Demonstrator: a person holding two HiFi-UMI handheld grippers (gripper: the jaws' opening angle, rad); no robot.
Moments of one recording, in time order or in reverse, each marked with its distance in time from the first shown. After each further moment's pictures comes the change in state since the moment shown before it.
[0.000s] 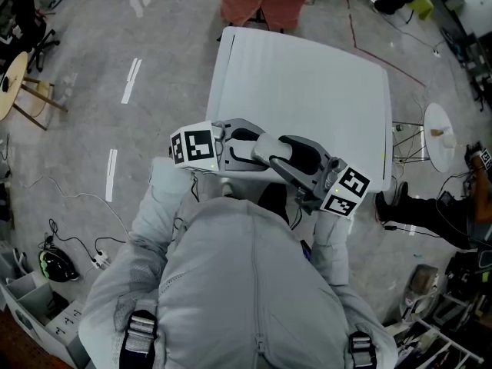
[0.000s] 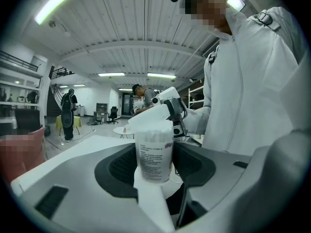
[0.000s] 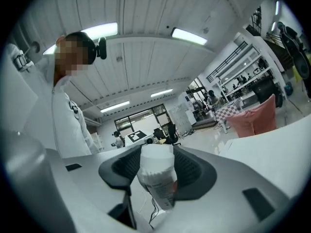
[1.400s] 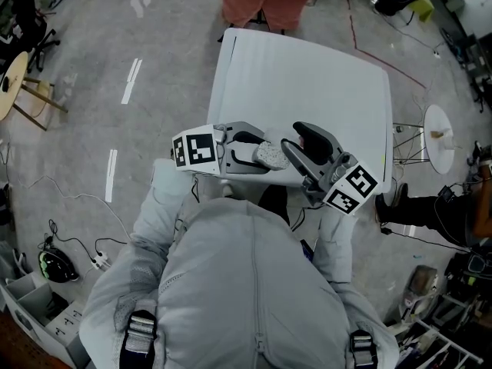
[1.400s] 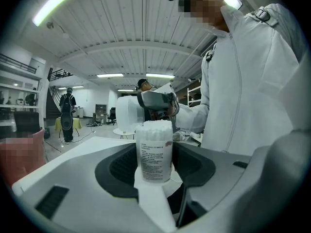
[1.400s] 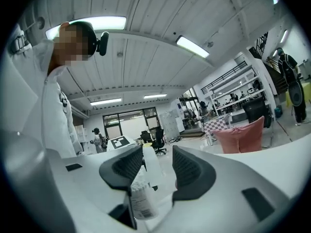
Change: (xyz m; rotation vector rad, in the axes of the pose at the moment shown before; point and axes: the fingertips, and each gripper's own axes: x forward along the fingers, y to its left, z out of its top) left arm -0.003 -0.002 -0.004 0.029 0.003 -0.001; right arm -0.002 -0.027 0.027 -0.147 -0.036 -0.156
